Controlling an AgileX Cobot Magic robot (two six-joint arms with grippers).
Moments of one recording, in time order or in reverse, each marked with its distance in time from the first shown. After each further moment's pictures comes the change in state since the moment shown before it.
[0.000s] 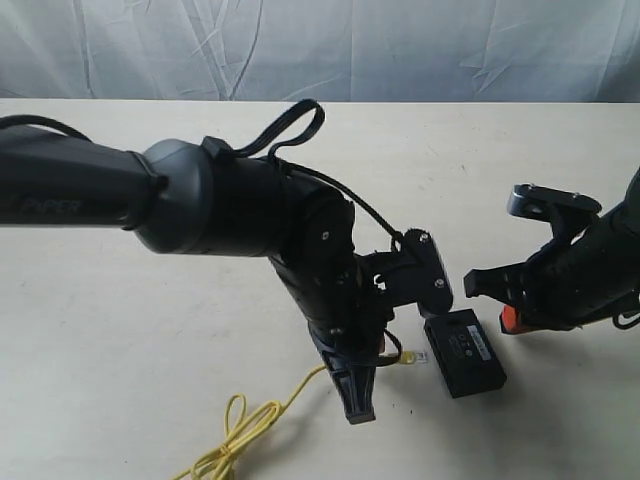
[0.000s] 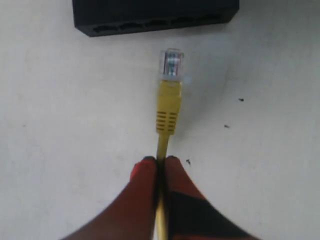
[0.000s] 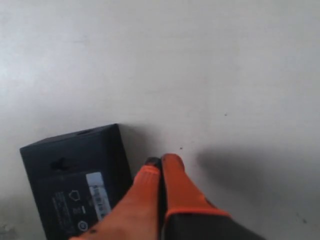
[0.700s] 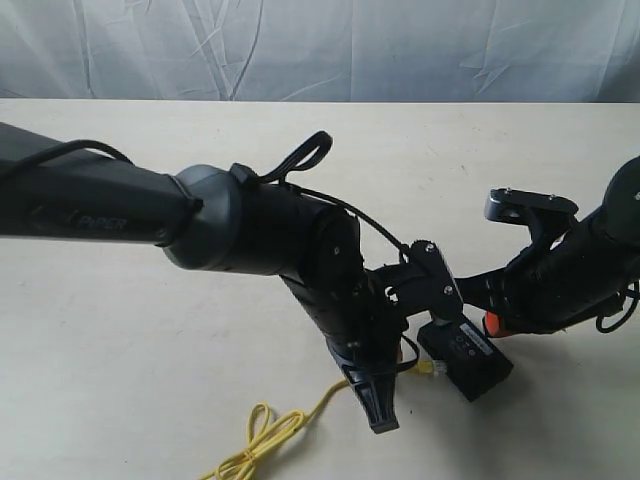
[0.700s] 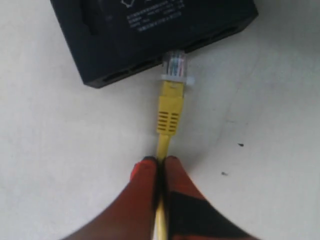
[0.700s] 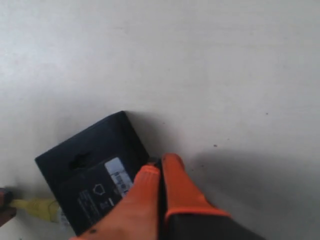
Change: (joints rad) left arm -0.002 0.066 0.000 -0.160 -0.097 0.080; right arm 0.065 0.002 0.000 0.010 -0.009 -0.006
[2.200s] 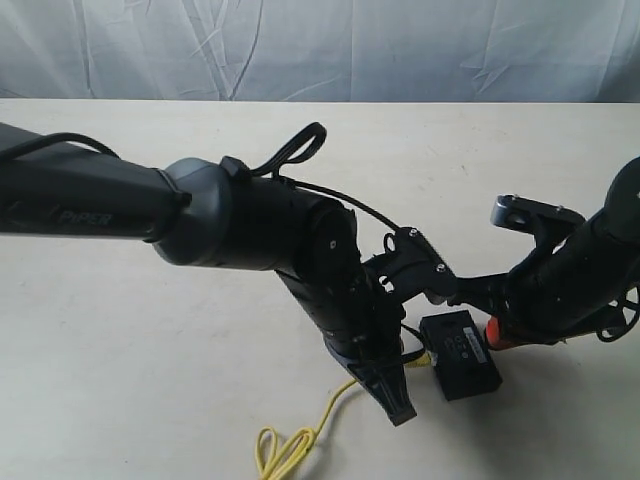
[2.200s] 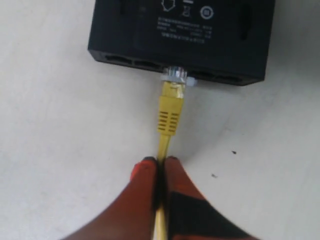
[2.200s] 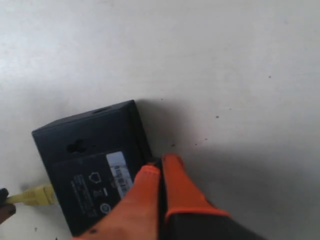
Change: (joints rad) left arm 0.000 -0.022 0.006 0.000 0.016 -0.211; right arm 0.000 0.000 0.000 0.023 0.076 0.083
